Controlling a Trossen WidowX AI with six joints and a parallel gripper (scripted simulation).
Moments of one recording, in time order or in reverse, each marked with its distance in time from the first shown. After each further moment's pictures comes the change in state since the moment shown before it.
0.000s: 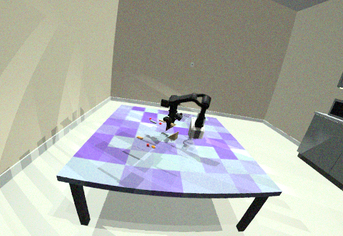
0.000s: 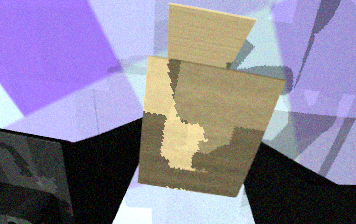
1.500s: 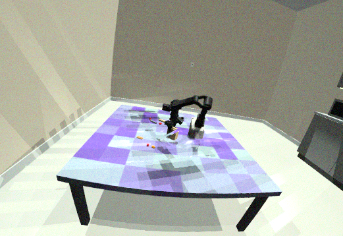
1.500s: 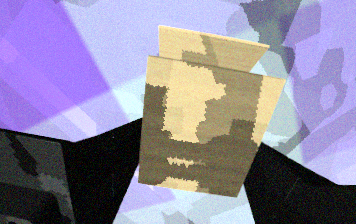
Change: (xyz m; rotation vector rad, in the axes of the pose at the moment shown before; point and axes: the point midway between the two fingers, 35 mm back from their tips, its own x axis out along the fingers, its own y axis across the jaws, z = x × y) arm 0.029 0.001 0.016 0.008 0.003 -0.020
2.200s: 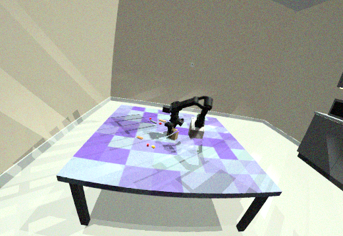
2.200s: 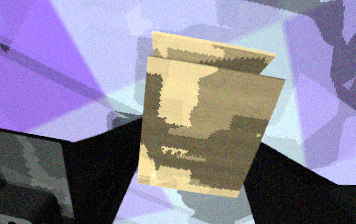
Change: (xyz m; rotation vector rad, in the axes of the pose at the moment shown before) arm 0.011 -0.001 0.004 -0.003 0.003 -0.002
